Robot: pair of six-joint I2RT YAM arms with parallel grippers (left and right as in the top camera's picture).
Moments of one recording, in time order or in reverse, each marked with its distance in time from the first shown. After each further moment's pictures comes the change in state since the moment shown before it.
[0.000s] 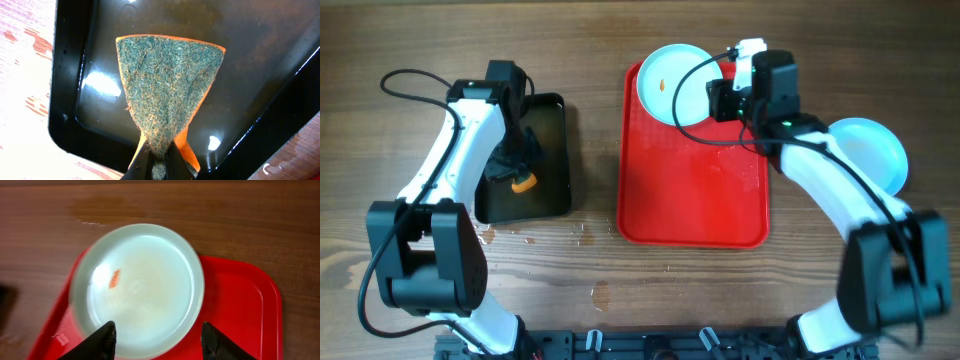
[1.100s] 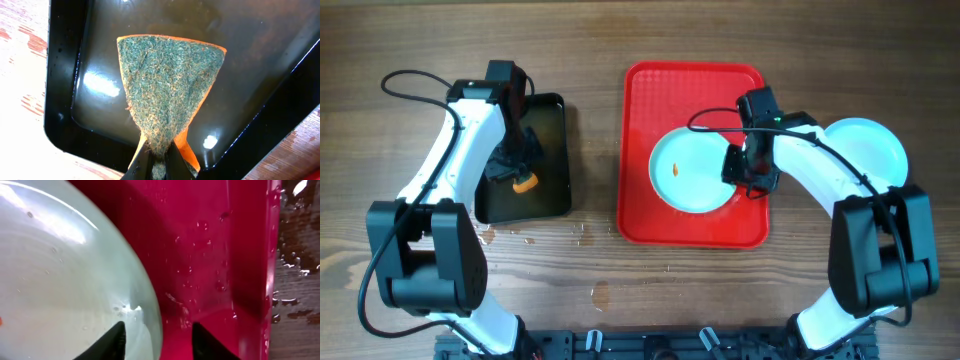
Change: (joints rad) left arm 0.000 0.000 0.000 -0.001 0.015 0.001; right arm -0.002 0.047 0.017 -0.800 0.029 0.346
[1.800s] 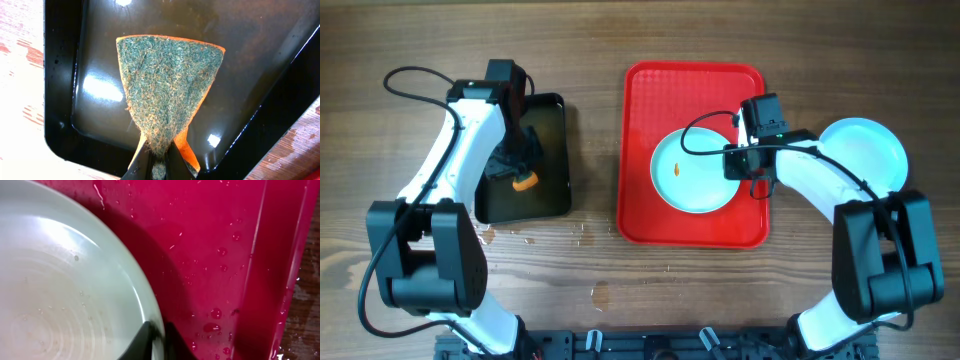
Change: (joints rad) left arm 0.000 0.000 0.000 0.019 0.000 0.051; right arm -0.015 -0.029 -0.131 0.330 0.029 -0.304
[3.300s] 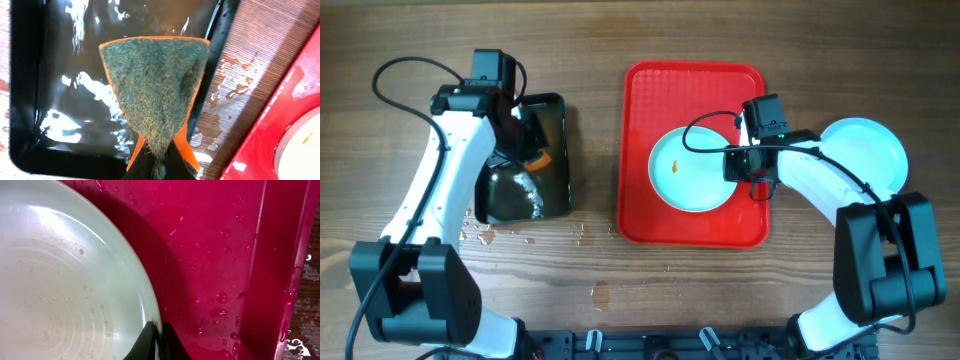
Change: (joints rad) left arm -0.014 -0.134 -0.010 0.098 0.162 0.045; right arm -0.001 -0.008 -0.001 -0.041 -0.026 0.056
